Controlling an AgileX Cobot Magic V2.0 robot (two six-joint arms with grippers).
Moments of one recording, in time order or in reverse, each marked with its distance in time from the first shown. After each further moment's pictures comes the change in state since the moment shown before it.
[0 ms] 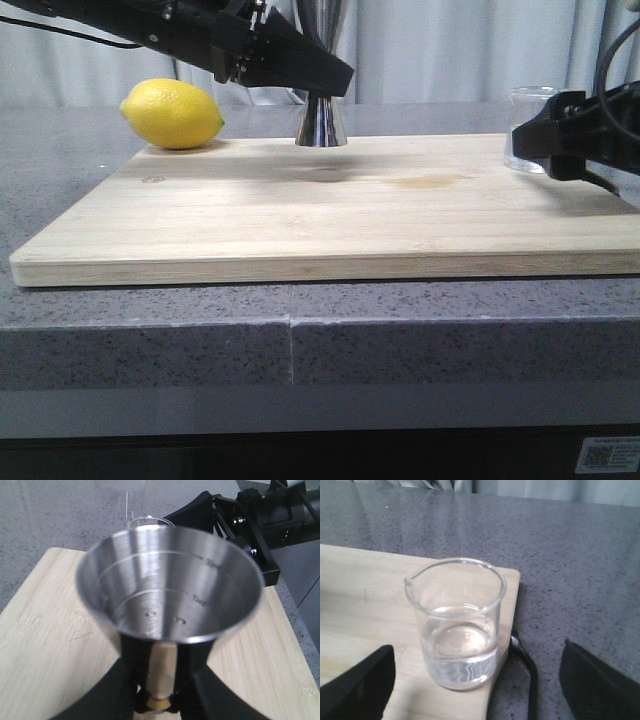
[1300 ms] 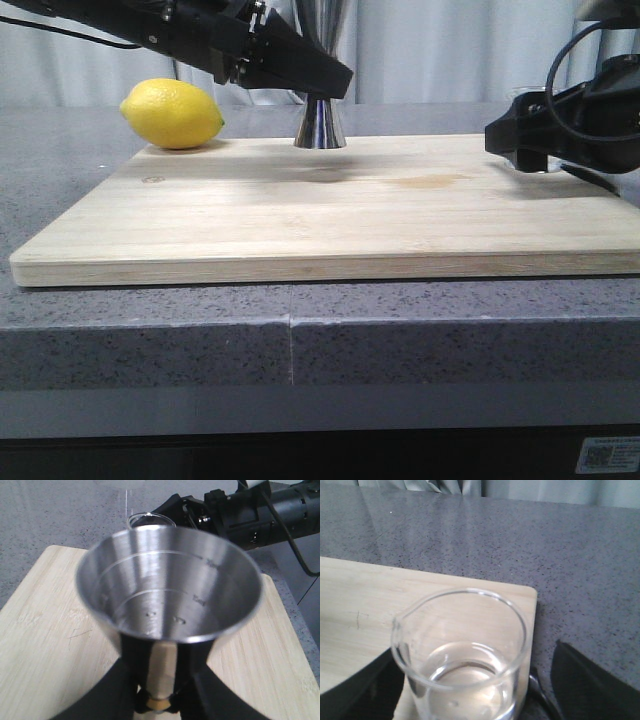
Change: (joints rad) left arm 0.000 0.000 -0.002 0.008 0.000 0.002; right arm 0.000 0.120 -0.127 -0.045 -0.004 0.039
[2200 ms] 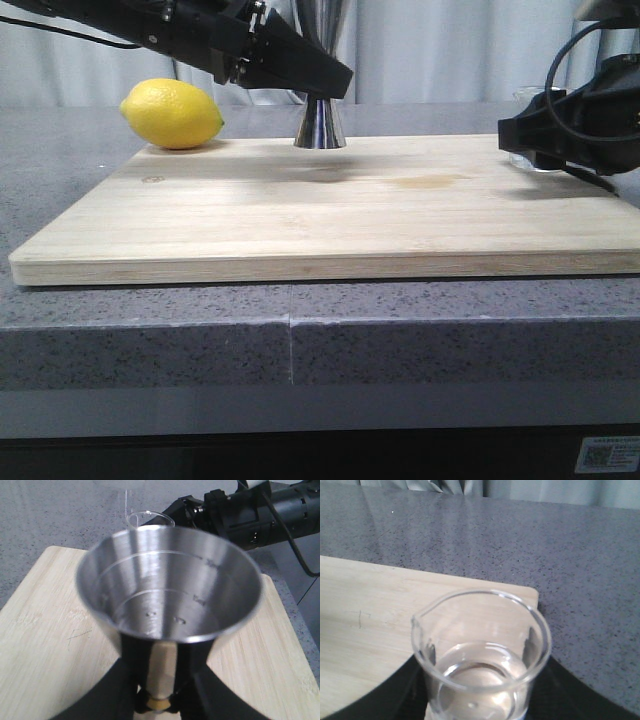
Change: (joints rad) left arm 0.000 0.000 0.000 0.000 0.000 0.000; right arm 0.000 0.000 0.000 -0.009 0.000 0.002
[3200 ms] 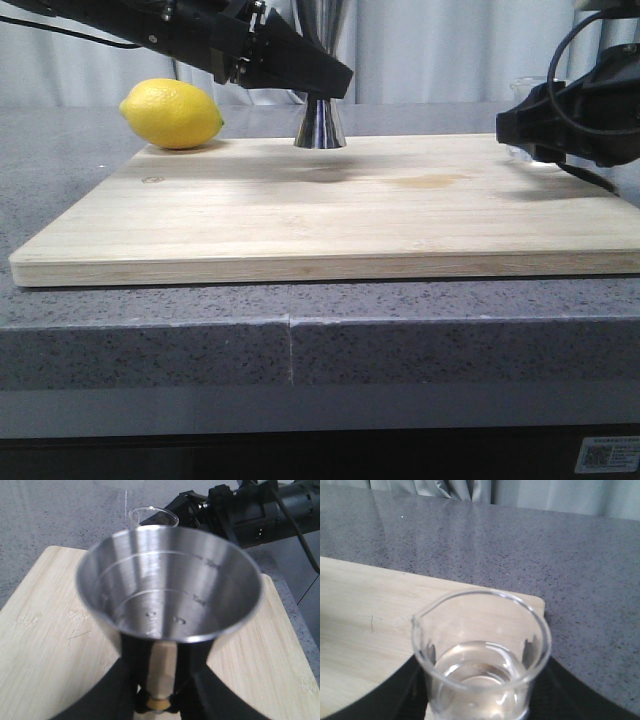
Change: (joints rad) left arm 0.000 0.000 0.000 0.000 0.000 0.002; right arm 0.000 -0.026 0.000 -0.031 0.011 0.000
